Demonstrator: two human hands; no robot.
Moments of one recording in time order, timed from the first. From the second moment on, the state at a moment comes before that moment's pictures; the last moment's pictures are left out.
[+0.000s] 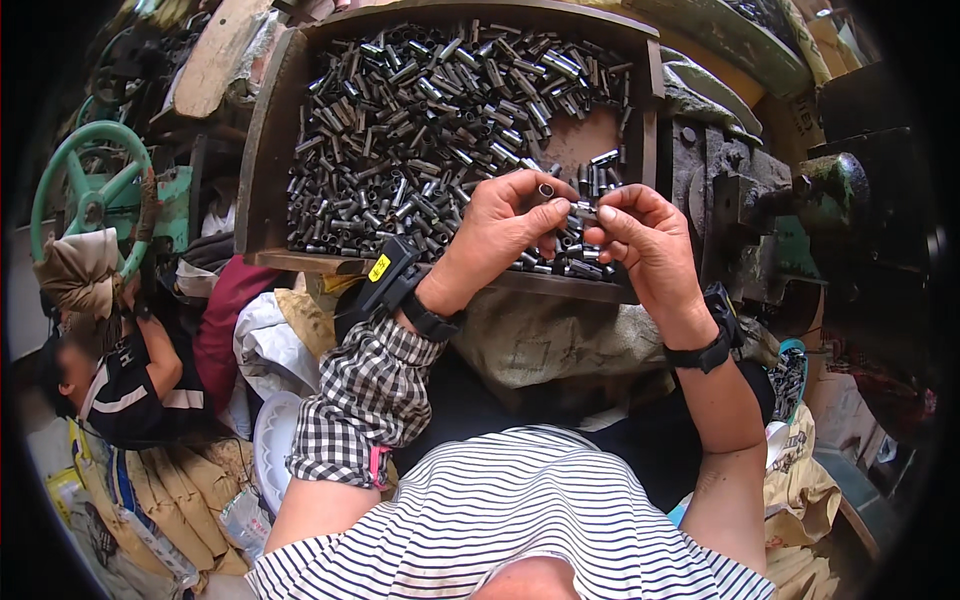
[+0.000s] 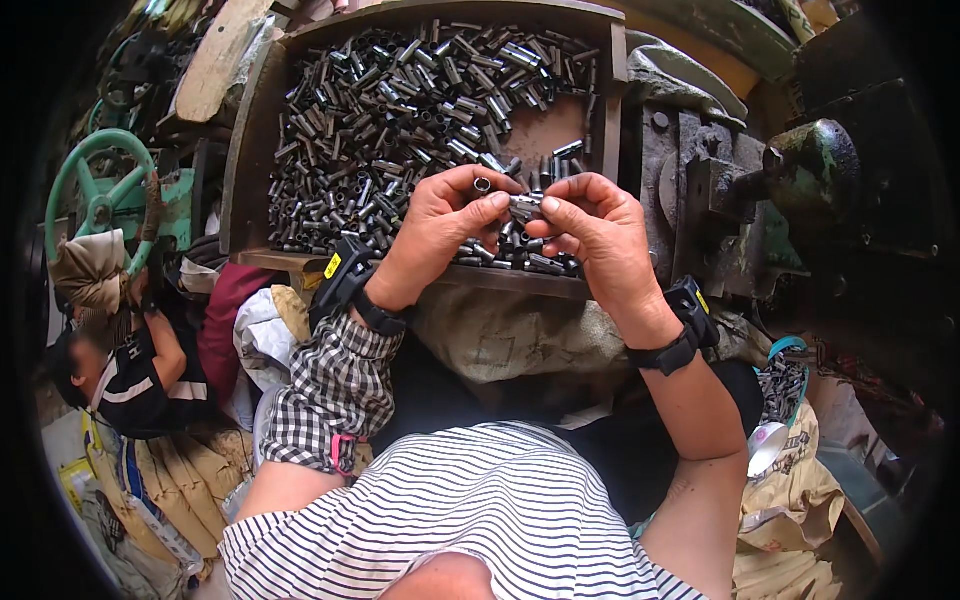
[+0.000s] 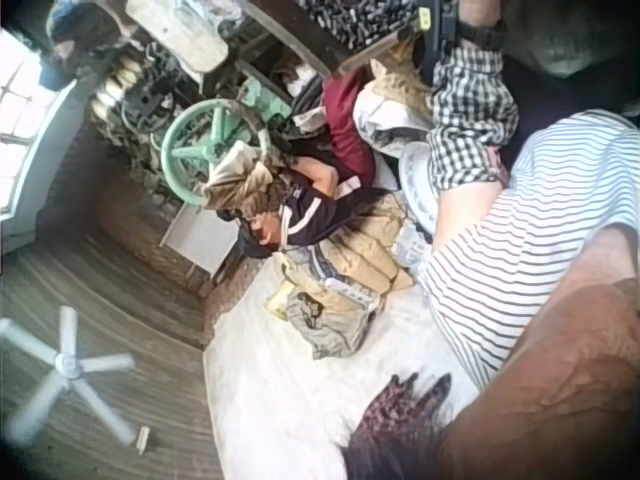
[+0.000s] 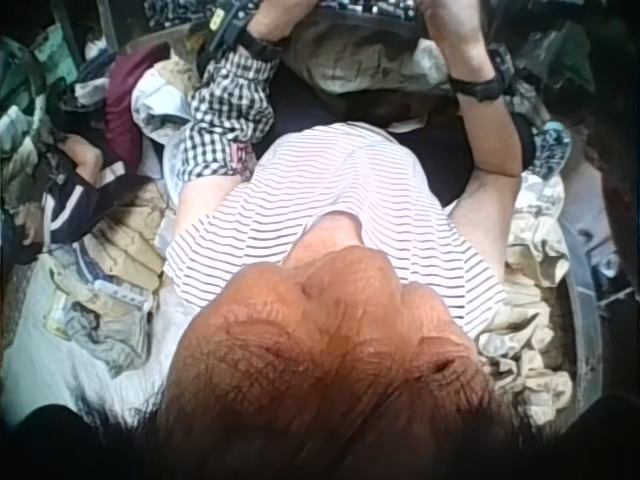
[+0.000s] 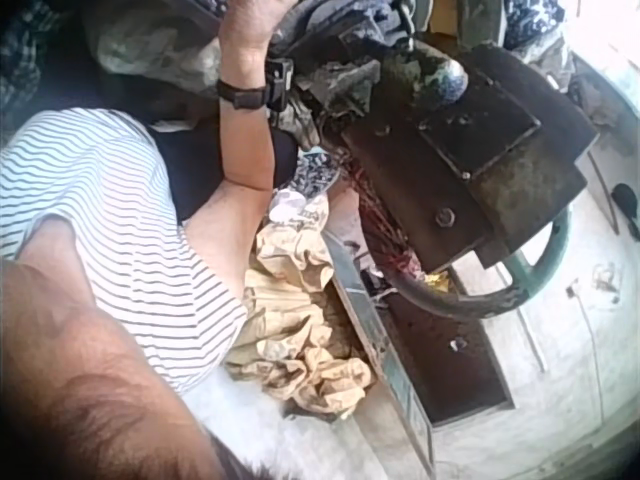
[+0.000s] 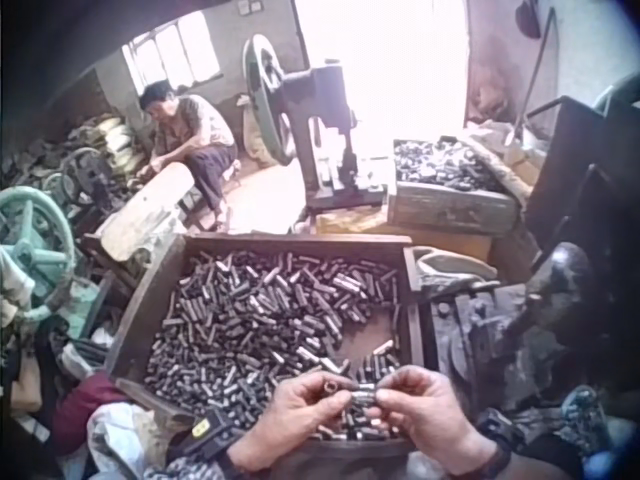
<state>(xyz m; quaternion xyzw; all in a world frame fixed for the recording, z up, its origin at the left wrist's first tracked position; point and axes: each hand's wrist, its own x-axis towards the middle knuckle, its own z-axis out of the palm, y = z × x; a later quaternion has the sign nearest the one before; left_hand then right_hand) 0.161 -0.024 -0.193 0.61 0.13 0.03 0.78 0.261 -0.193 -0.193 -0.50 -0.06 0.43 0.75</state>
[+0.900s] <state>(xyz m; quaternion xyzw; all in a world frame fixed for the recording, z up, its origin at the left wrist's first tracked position) 0.159 -0.005 -0.195 0.57 0.20 0.11 0.79 0.319 -0.146 -0.200 -0.82 -0.57 -0.08 -0.04</state>
